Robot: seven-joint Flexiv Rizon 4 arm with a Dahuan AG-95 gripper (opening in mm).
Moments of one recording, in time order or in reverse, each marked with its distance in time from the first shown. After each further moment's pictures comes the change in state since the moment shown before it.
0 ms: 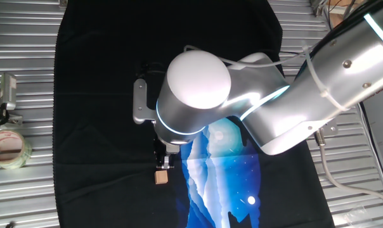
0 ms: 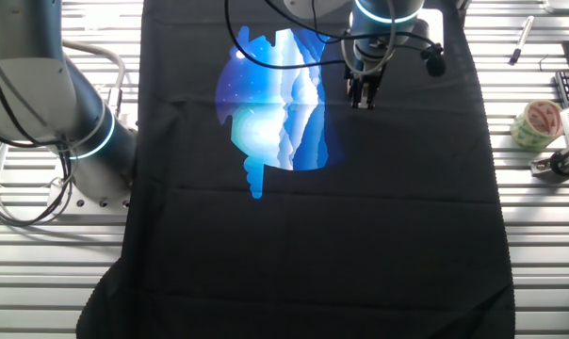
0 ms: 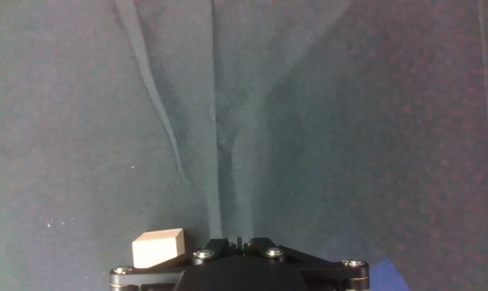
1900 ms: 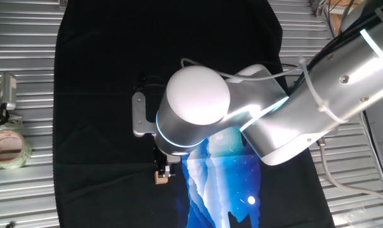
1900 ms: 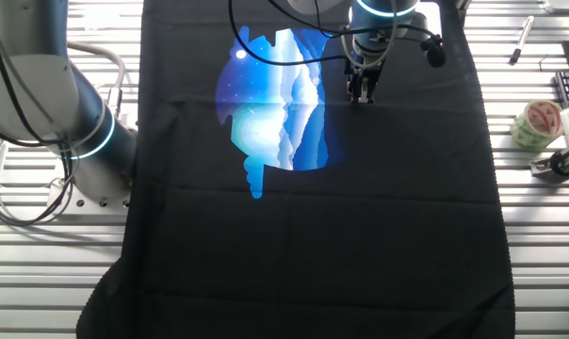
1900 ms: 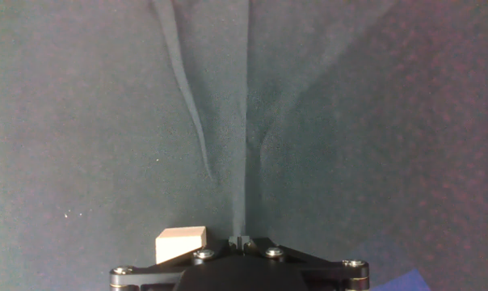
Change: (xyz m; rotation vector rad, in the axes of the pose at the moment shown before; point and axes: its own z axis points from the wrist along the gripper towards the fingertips) arm 0.002 0.017 0.011 0.004 0.004 -0.045
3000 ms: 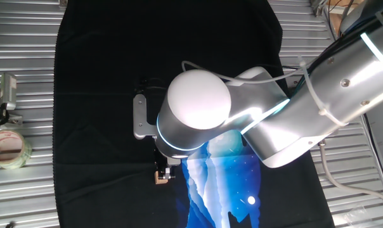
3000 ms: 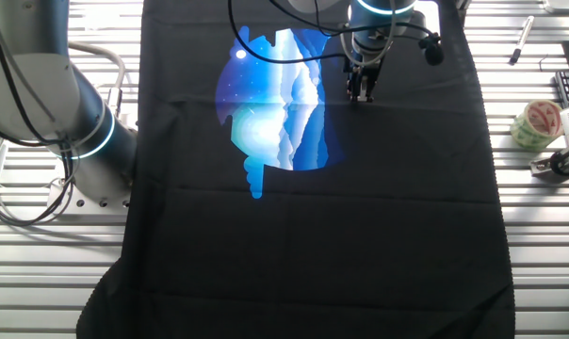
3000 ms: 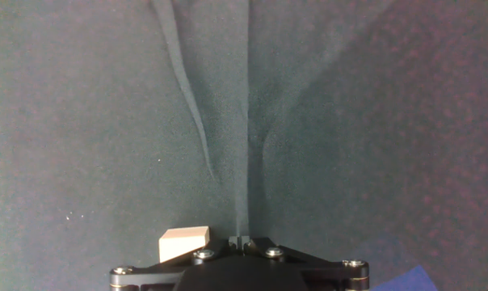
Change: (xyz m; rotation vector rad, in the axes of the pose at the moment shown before) arm 0.001 0.005 0.002 0.007 -0.001 0.015
